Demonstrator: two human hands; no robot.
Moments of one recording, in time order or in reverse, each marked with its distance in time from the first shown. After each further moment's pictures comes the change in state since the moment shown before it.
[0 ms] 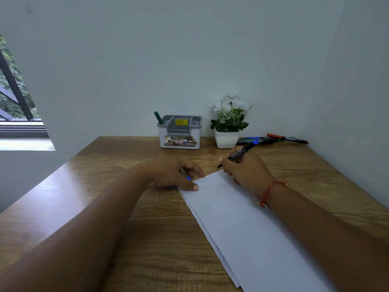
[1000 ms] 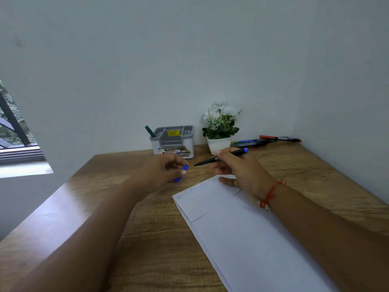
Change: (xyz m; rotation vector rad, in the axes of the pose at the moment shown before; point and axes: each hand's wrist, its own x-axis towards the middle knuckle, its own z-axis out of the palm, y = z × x) left_hand -0.005 0.008 0.001 -0.425 0.429 0.020; right_hand -0.012 -0.019 -0.015 0.542 -0.124 0.150
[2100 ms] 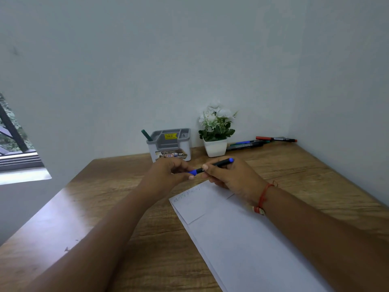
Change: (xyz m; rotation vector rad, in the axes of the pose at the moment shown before) left_hand -0.005 0.015 0.024 0.210 0.096 0.130; right_hand -0.003 0.009 -0.003 -0.155 -0.116 -0.128
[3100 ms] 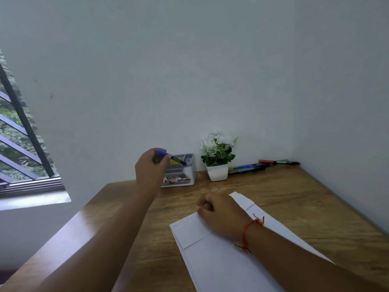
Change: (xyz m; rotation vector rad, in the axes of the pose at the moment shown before) left_hand 0.051 0.006 -0.031 -0.097 0.693 0.028; right_hand -0.004 0.012 0.013 -0.561 -0.084 -0.082
